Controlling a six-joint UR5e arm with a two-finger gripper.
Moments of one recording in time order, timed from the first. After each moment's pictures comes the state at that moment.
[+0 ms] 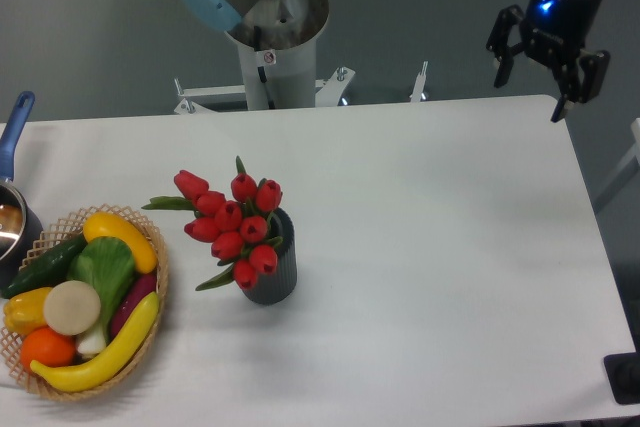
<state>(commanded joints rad) 2.98 -1.69 -1.54 -1.37 1.25 1.80</state>
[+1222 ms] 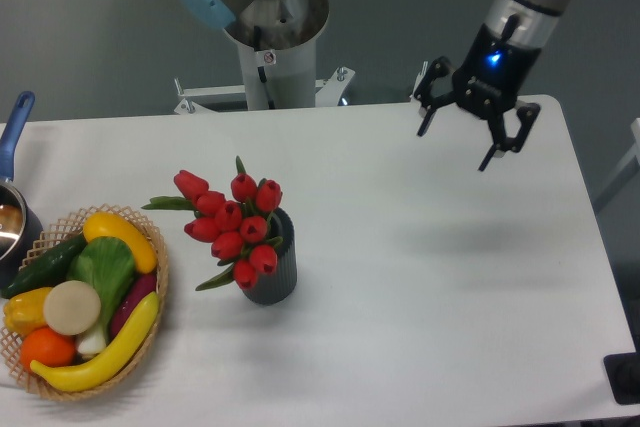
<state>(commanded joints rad) 2.91 -1.66 -1.79 -1.21 0.91 1.53</state>
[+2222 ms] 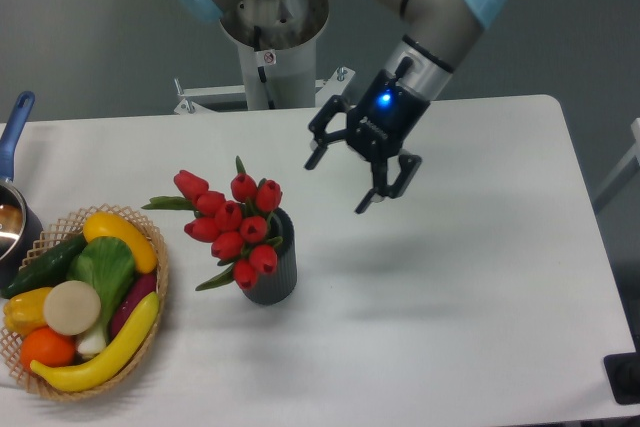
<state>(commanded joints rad) 2.72 -1.66 -1.88 -1.16 0.67 1.53</state>
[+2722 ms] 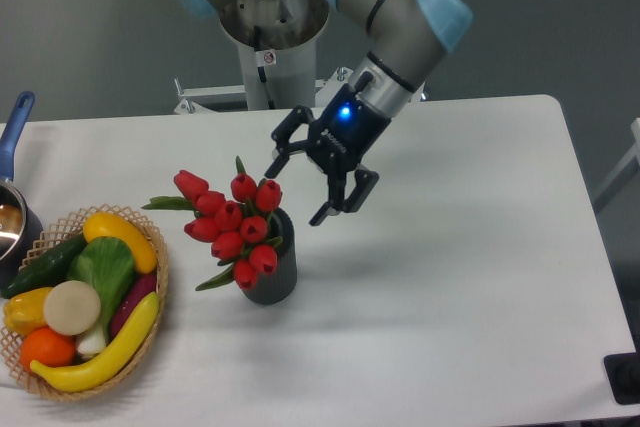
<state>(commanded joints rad) 2.65 -1.68 -1.93 -1.05 0.67 1.53</state>
